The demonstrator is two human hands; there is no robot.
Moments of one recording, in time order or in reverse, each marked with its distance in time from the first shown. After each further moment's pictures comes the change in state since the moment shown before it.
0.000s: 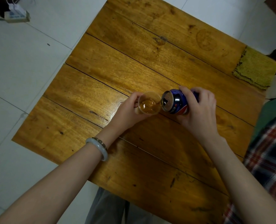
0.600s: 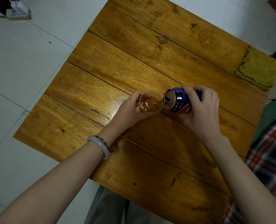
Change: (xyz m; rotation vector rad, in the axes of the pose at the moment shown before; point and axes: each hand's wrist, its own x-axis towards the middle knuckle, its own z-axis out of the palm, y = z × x) left_hand 0.000 0.001 -0.001 -0.003 -0.010 0.007; right_hand 0.001 -0.002 -0.004 -0.010 -0.001 -0.005
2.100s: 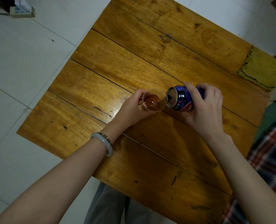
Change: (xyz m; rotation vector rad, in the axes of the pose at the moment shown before) left_hand 0.000 0.001 0.000 0.004 -0.004 0.003; right_hand 0.002 -0.001 -0.003 -0.046 -0.016 -0.012
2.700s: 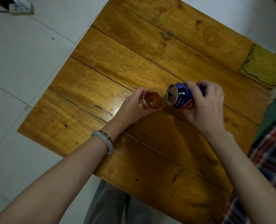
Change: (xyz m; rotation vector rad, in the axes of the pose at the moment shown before) left_hand 0.000 0.001 -0.001 0.002 -0.009 -0.002; right_hand 0.002 -0.002 -0.004 0.002 0.003 -0.012
